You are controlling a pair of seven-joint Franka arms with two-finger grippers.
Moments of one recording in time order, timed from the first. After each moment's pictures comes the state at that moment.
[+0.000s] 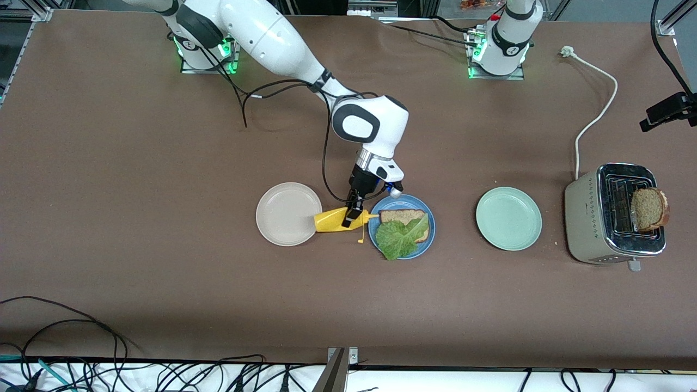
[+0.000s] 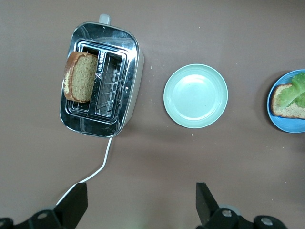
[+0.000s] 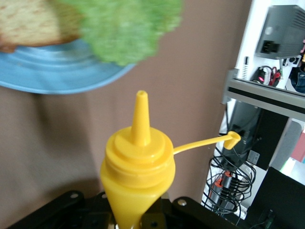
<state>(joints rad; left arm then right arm) 0.08 -0.01 0.08 -1.57 0.01 1.49 0.01 0.79 1.04 0.19 -1.06 -1.17 2.00 -0.02</state>
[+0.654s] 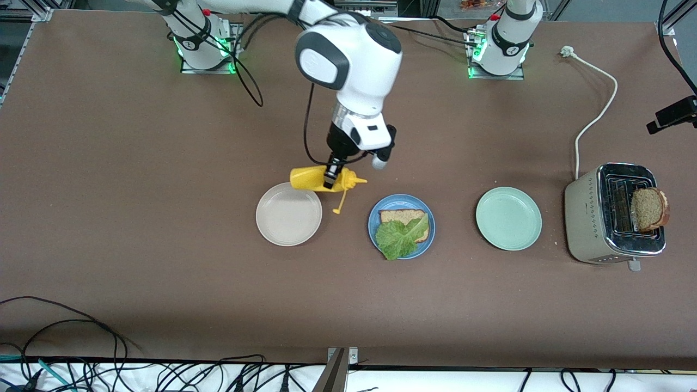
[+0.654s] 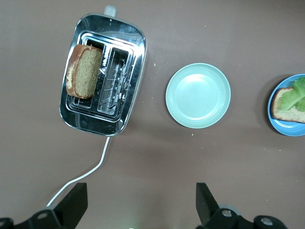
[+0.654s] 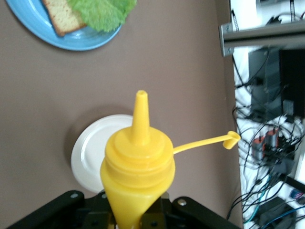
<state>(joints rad) 0.14 0.02 0.08 -1.57 -0.03 1.49 0.03 0.59 0.66 0.41 -1.14 -0.76 1.73 -0.19</state>
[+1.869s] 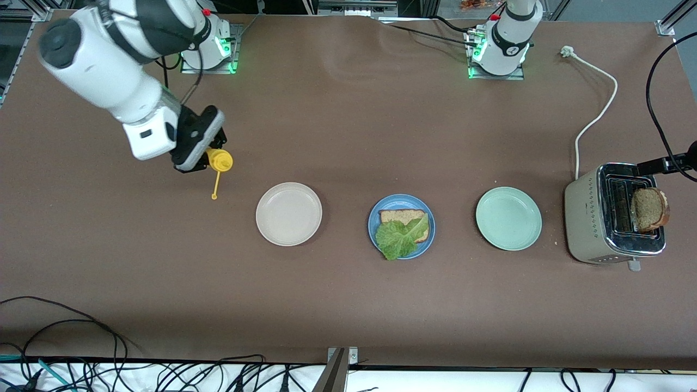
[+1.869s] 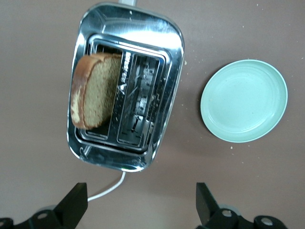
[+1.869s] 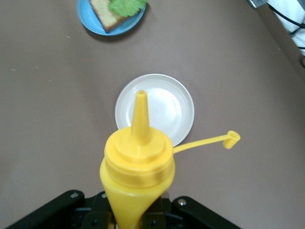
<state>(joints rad) 0.19 0.27 0.08 -1.53 0.04 1.59 0.11 0.25 0.05 0.05 -1.90 0.29 2.07 -0.90</state>
